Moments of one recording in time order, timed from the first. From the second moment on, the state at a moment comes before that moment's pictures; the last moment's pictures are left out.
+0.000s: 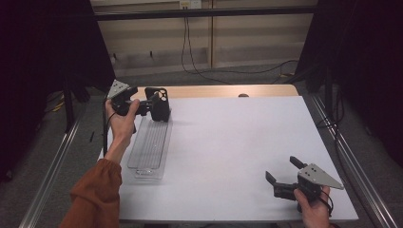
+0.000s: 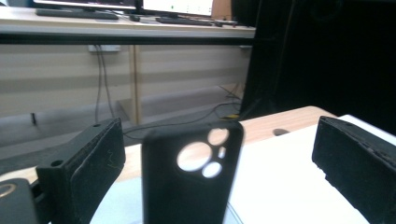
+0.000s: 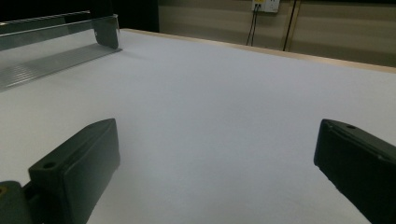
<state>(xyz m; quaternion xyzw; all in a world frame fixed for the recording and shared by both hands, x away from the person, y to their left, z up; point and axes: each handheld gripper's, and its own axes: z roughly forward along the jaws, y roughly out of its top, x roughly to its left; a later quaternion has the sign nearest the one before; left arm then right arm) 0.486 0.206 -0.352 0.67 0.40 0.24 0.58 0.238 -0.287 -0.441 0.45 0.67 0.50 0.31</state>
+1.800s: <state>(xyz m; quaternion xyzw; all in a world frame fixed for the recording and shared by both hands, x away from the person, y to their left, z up) 0.359 0.231 -0.378 0.68 0.35 0.25 0.60 0.229 -0.291 -0.434 0.45 0.64 0.51 0.34</state>
